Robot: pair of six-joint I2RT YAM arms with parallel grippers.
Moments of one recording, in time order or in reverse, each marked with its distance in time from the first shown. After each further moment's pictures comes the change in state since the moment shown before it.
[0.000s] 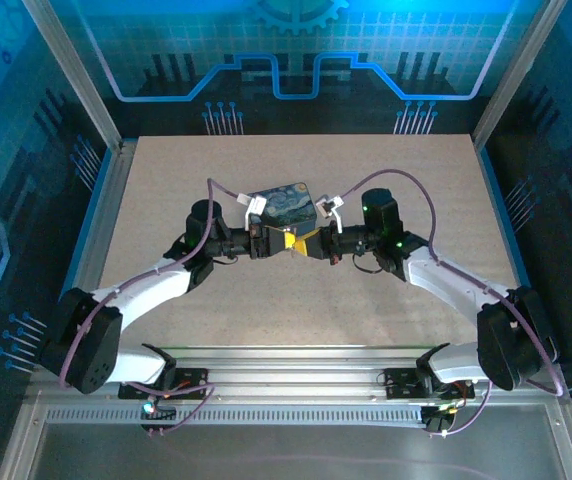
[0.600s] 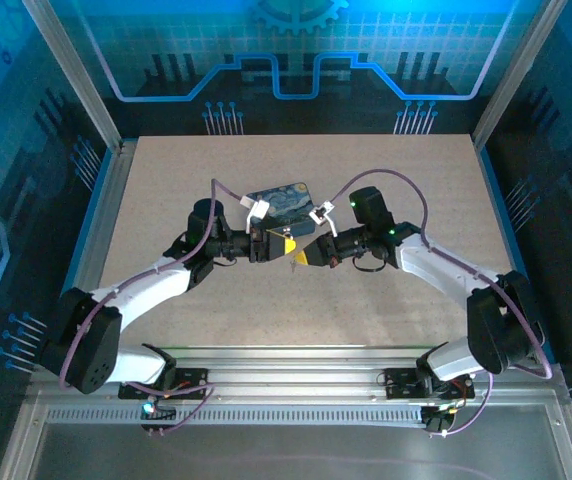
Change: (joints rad) left arm 0.001 0.006 0.014 -0.071 0.063 0.051; right arm 0.000 0.096 0.104 -0.329 -0.035 -0.101
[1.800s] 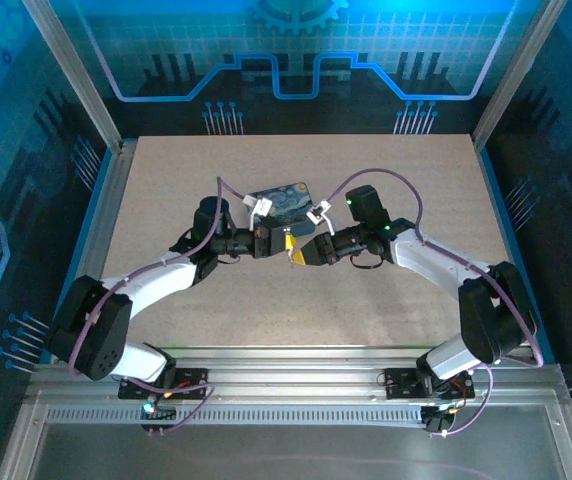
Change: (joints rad) left arm 0.005 0.076 0.023 0.020 -0.045 -0.016; right arm -0.010 0.056 0.023 -0.005 -0.043 0.018
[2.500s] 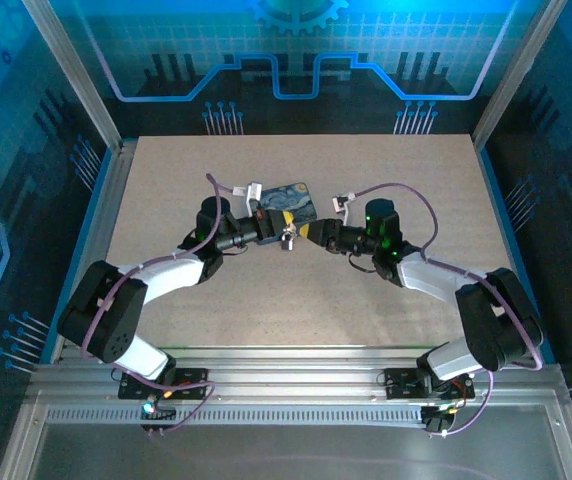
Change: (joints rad) left arm 0.000 0.103 -0.008 0.258 -0.293 -0.249; right arm -0.027 -0.047 -0.275 0.734 0.333 0.678
